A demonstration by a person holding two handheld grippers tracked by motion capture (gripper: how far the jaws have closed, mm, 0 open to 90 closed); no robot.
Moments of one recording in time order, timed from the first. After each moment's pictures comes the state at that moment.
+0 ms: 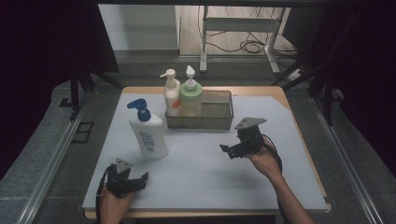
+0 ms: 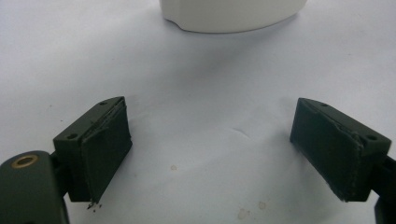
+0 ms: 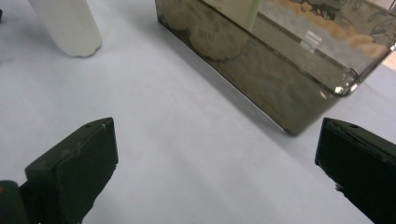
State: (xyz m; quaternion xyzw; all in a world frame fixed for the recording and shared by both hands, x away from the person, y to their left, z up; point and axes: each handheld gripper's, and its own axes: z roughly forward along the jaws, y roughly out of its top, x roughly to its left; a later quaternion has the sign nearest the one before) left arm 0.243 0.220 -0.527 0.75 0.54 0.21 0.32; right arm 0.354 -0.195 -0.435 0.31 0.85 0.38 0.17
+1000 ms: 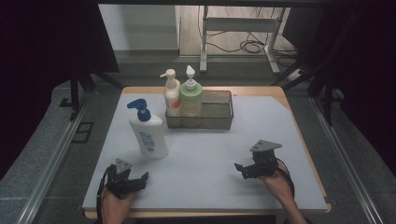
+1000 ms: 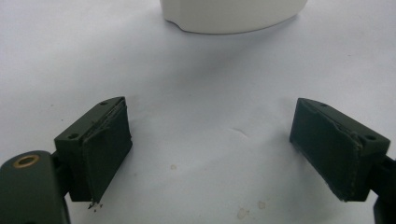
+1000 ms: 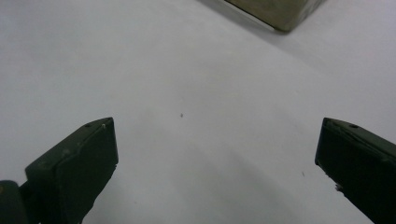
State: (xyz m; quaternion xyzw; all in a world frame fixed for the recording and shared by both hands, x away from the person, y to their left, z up) left arm 0.242 0.220 -0.527 0.75 0.54 0.21 0.32; right arm 0.312 -0.244 -0.492 0.36 0.84 0.36 0.18
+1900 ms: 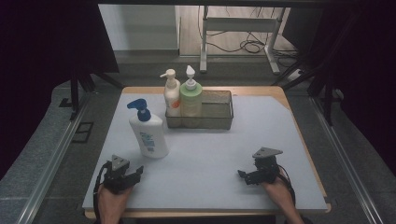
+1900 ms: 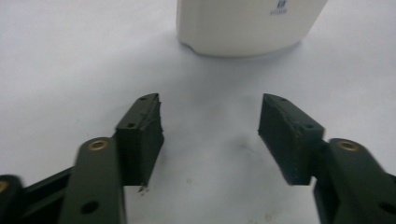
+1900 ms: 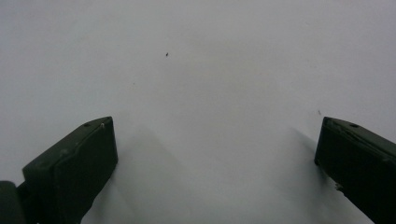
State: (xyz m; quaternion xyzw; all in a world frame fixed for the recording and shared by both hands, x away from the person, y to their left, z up) left arm 0.247 0.226 -0.514 0.74 0.55 0.21 0.34; right arm 0.307 -0.258 -0.523 0.38 0.84 0.34 0.16
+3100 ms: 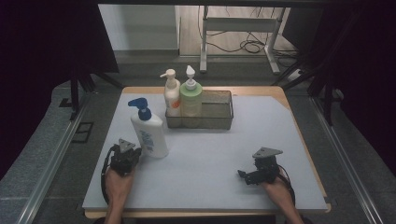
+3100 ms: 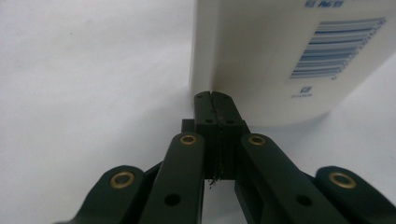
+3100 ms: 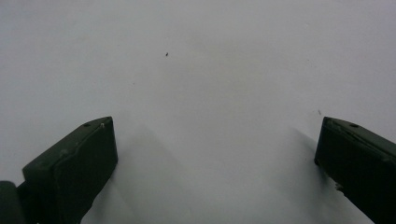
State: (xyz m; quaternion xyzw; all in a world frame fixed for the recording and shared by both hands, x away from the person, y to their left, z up) left arm 0.300 0.218 -0.508 0.74 0.53 0.24 0.33; right arm 0.307 -0.258 -0.524 0.38 0.84 0.34 0.16
